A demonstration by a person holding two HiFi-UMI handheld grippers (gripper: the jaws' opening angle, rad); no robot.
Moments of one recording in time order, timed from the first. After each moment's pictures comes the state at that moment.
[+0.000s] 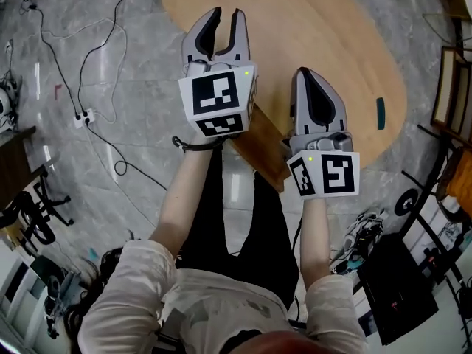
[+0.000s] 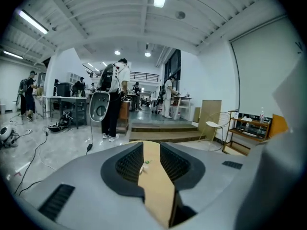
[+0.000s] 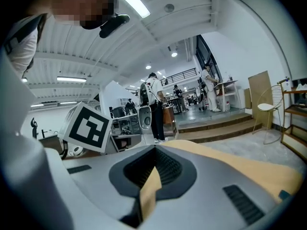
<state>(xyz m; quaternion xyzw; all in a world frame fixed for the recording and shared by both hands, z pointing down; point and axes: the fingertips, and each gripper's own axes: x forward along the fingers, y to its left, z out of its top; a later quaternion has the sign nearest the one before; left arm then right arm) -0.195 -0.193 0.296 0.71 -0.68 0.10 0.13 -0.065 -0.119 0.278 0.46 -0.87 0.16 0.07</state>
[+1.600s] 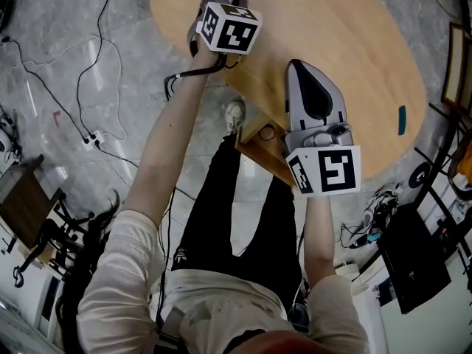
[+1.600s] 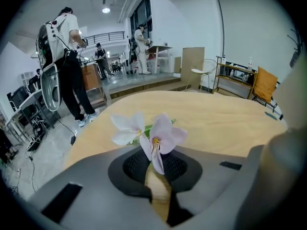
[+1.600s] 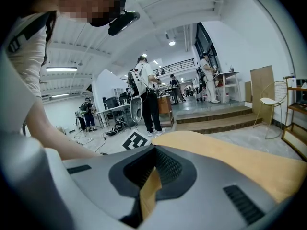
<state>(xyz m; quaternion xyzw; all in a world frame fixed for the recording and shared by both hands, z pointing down) -0.258 -0.368 0.531 0.75 -0.51 0.36 0.19 -0.166 -0.219 0.347 0.48 -0.85 0.20 0.13</state>
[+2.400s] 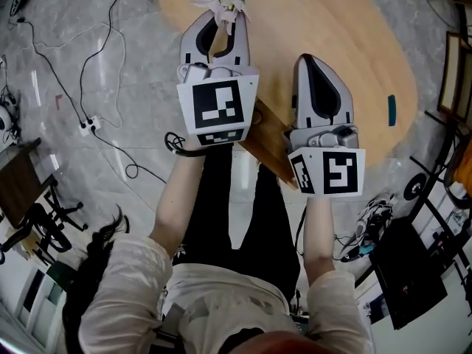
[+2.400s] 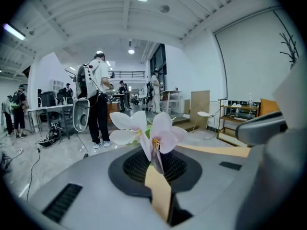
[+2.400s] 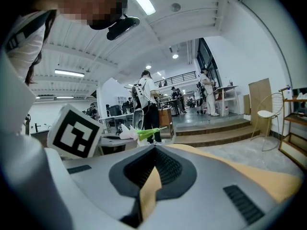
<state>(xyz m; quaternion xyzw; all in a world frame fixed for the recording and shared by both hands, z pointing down) -0.217 -0.222 0.301 0.76 -0.63 0.16 0.09 -0.108 -0.160 0.276 0.48 -0.86 0.14 0.08</state>
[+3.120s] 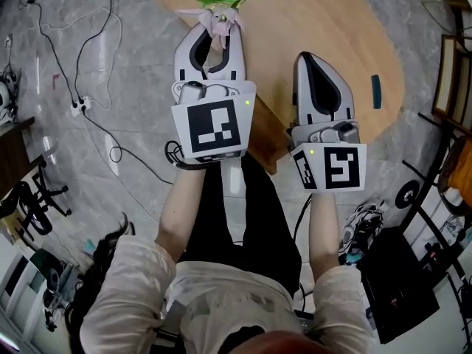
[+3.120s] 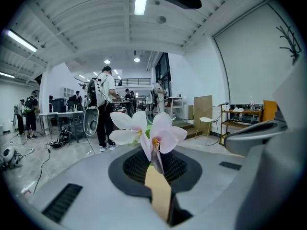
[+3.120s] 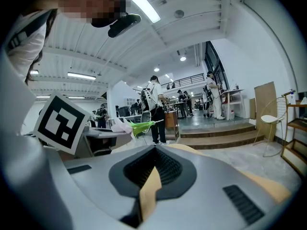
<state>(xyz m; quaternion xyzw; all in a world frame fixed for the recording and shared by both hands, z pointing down) -0.131 -0.116 0.255 0.73 -0.67 0.12 0.06 -0.016 -0.082 0.260 0.44 -0.89 0.11 0.08</state>
